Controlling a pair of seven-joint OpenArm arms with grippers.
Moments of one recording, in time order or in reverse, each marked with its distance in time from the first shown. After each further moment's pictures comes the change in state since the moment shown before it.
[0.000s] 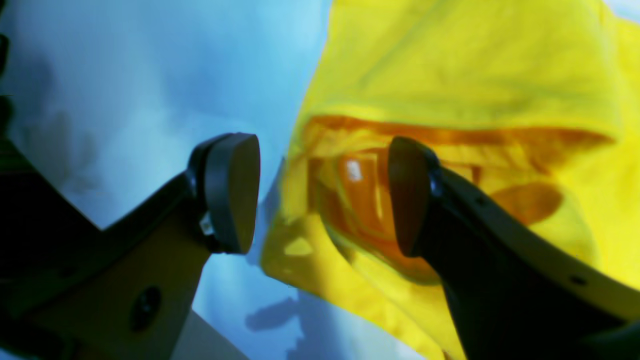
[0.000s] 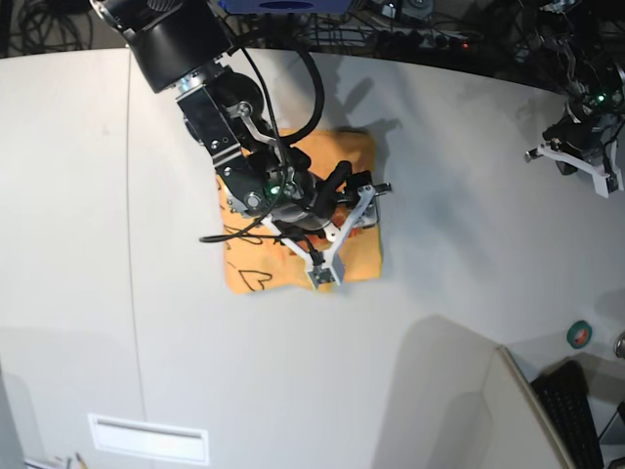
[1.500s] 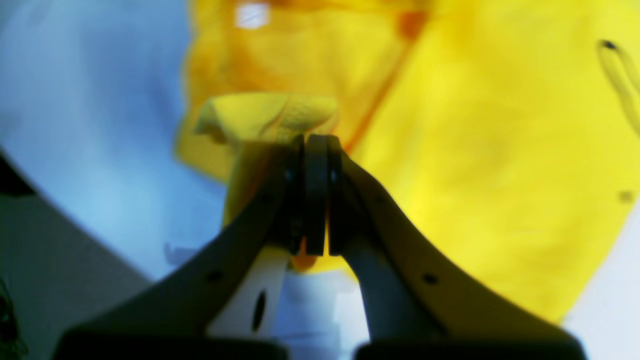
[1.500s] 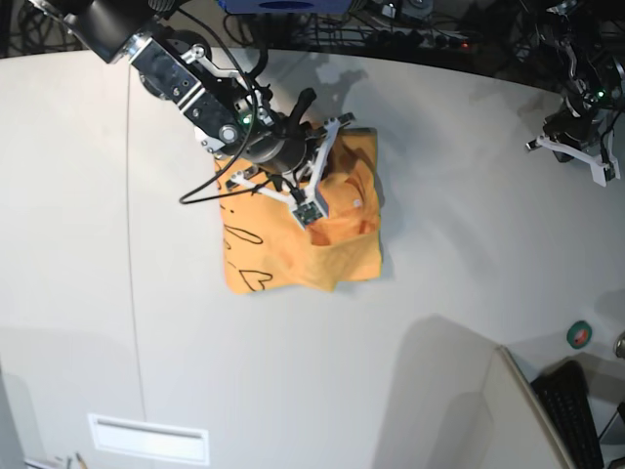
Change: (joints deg) left arm -0.5 -0.6 -1.2 -5.2 -0.1 0.0 -0.4; right arm -5.2 14.9 -16.2 11.1 0.1 -5.3 3.8
